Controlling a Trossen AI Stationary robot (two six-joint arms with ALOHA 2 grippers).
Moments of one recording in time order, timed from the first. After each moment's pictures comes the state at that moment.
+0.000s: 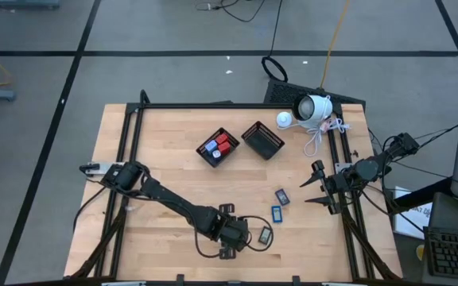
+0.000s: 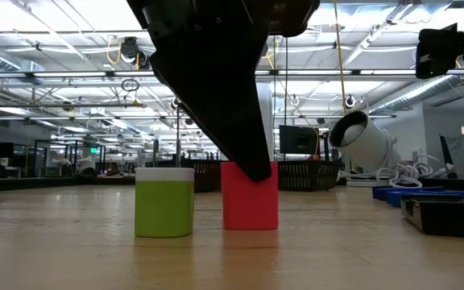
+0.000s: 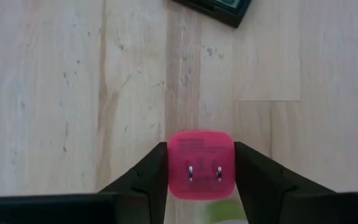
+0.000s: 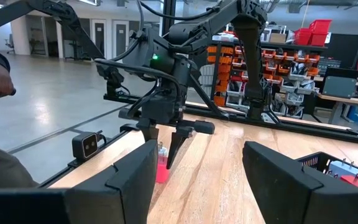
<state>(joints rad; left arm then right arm) -0.45 2.18 1.69 -0.65 -0.16 -0.43 0.55 0.01 0.01 0.08 0.23 -0.09</state>
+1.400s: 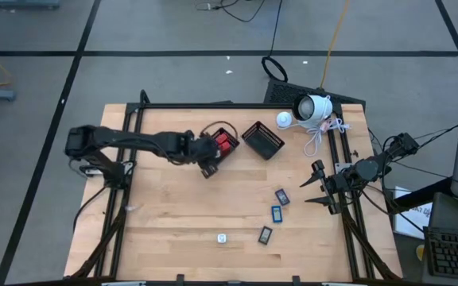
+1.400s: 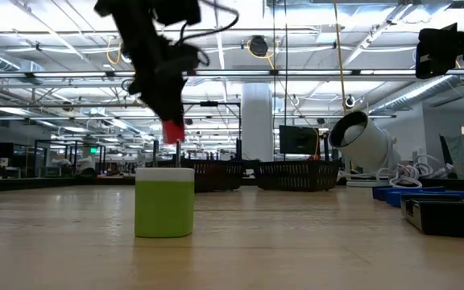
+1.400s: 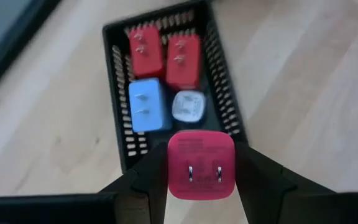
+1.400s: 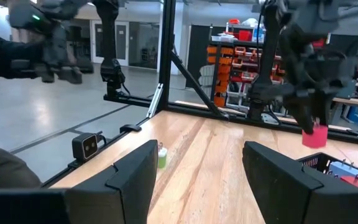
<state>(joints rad) 0.08 1.57 1.16 -0.71 -0.31 -0.43 0.55 0.01 0.01 0.08 0.23 -0.09</state>
